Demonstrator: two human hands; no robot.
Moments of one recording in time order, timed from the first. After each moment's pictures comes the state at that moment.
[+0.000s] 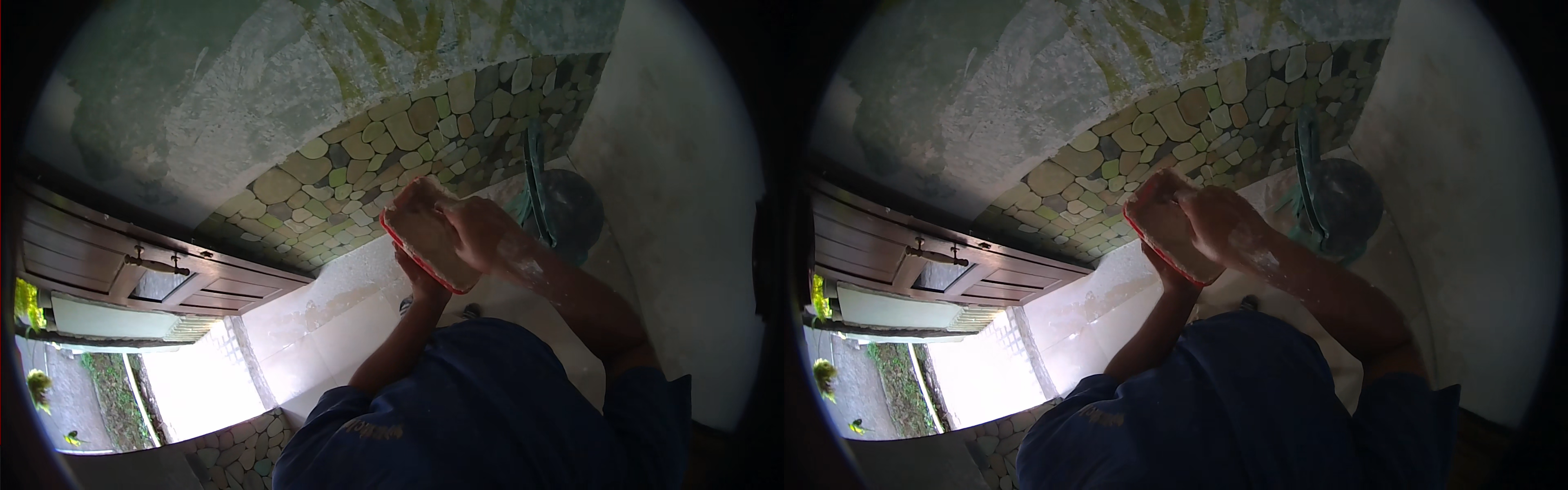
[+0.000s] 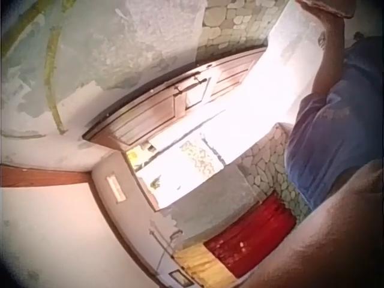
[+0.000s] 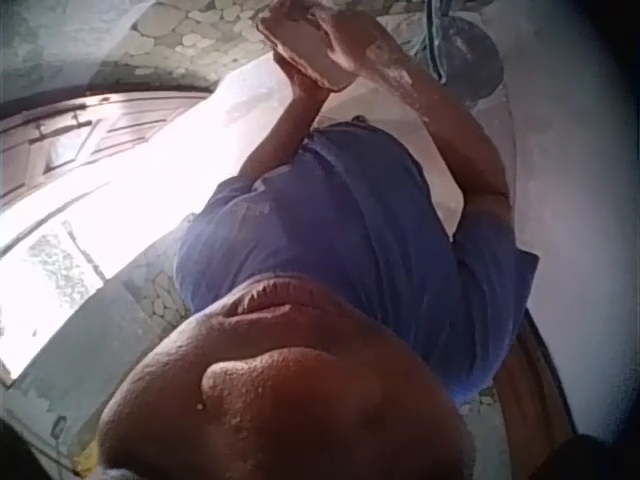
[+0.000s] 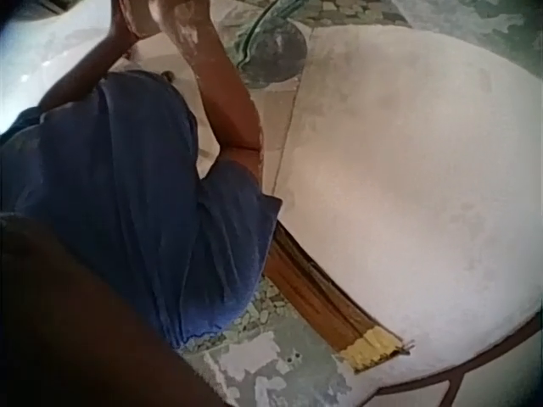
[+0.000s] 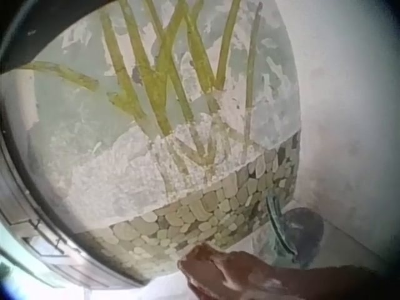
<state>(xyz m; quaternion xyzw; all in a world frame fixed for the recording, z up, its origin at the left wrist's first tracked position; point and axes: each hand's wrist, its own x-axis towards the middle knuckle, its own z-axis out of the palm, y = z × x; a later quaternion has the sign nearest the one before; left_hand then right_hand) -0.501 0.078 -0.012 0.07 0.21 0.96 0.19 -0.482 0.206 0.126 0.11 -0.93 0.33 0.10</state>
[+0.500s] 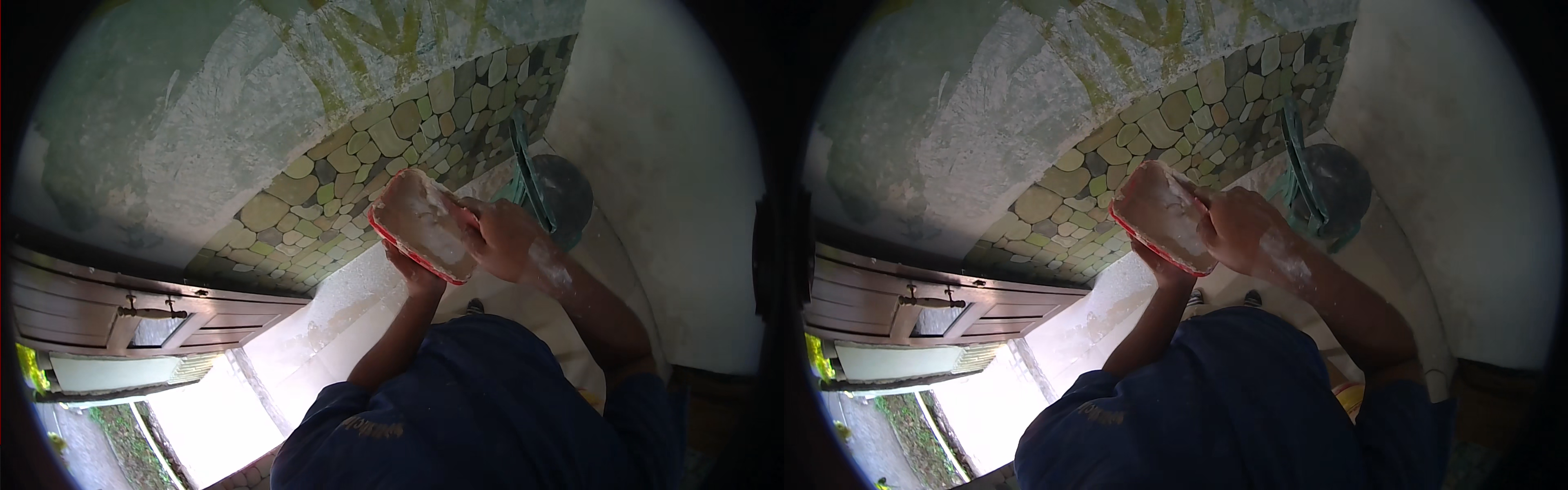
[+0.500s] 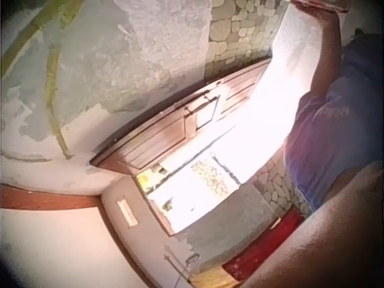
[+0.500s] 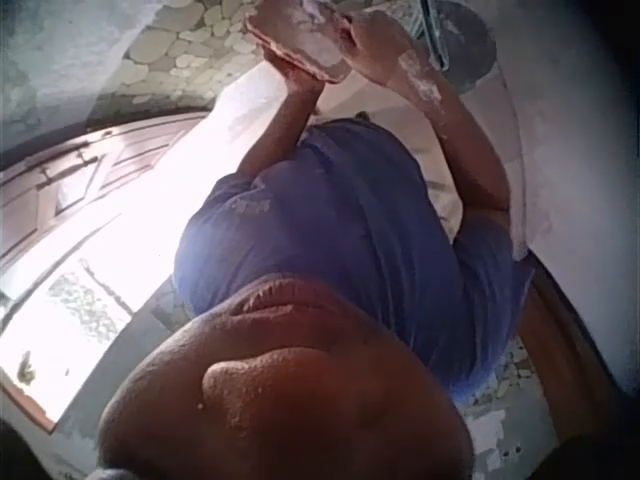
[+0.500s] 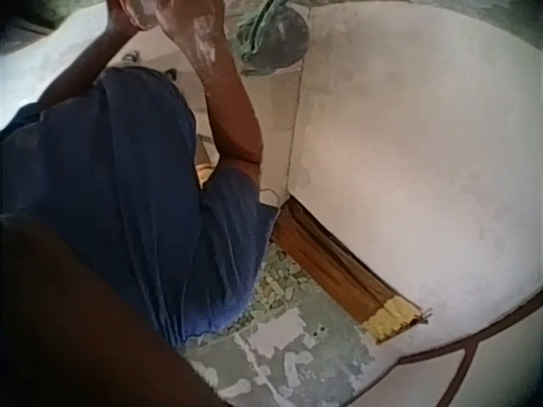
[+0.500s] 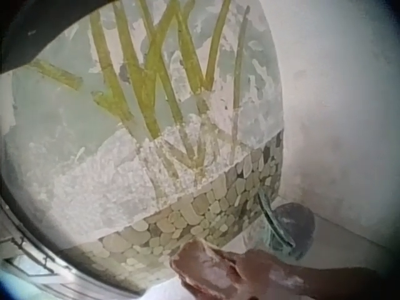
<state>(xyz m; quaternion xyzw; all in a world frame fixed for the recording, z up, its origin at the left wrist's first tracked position) -0.555 0.053 -0.009 0.08 0.23 0.95 0.18 -0.480 0.177 0.168 -0.05 -0.96 0.27 0.06</state>
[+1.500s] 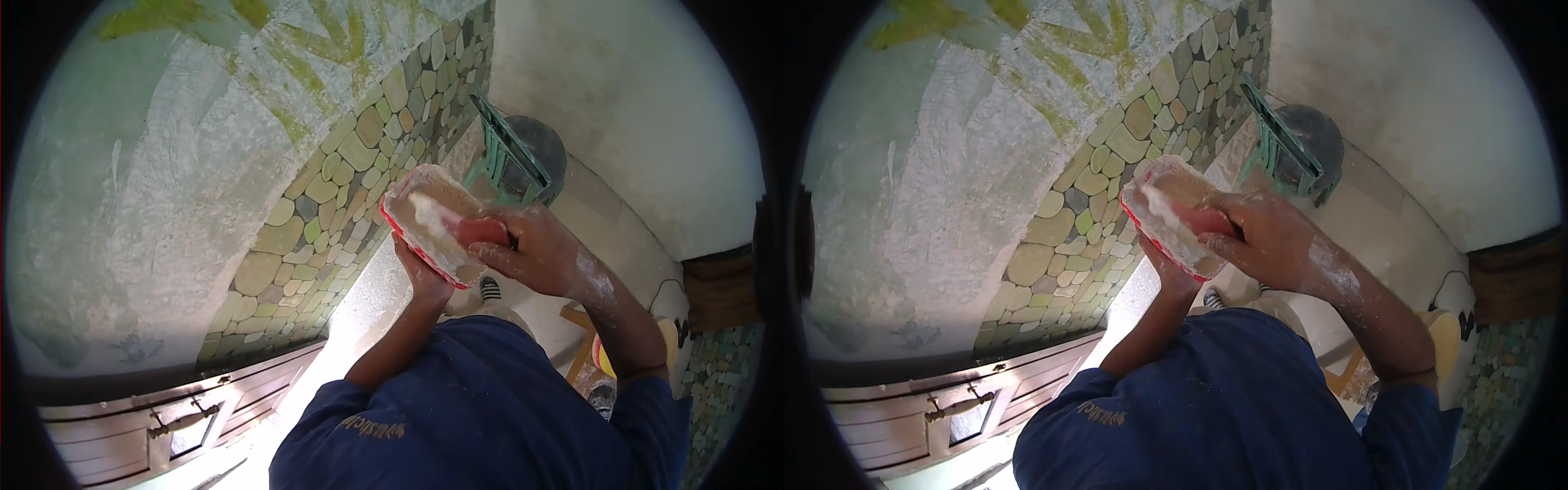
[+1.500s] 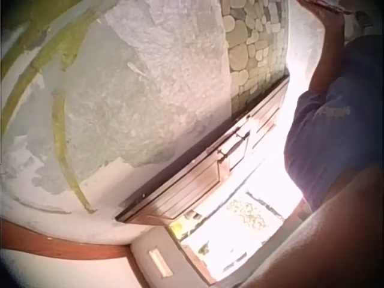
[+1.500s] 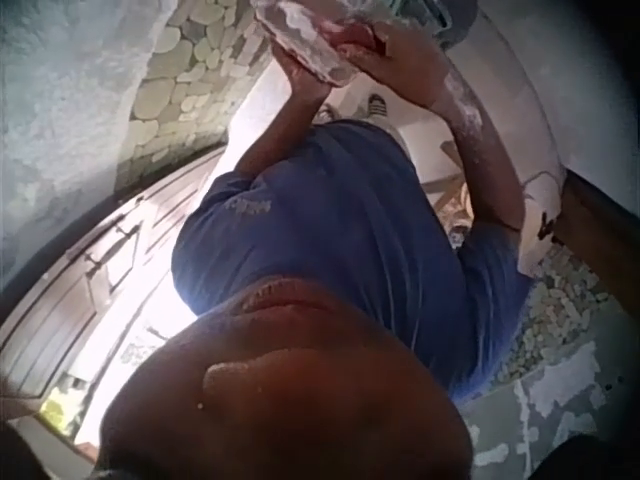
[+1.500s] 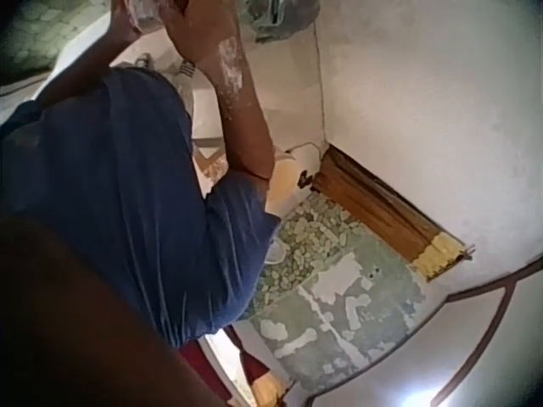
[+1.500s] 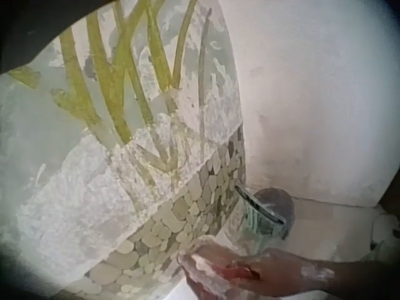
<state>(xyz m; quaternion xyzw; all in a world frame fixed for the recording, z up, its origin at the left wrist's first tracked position) -0.627 0.001 0.002 0.18 0.27 0.88 0.35 -0.506 0.099 0.192 -0.18 -0.88 0.42 0.13</state>
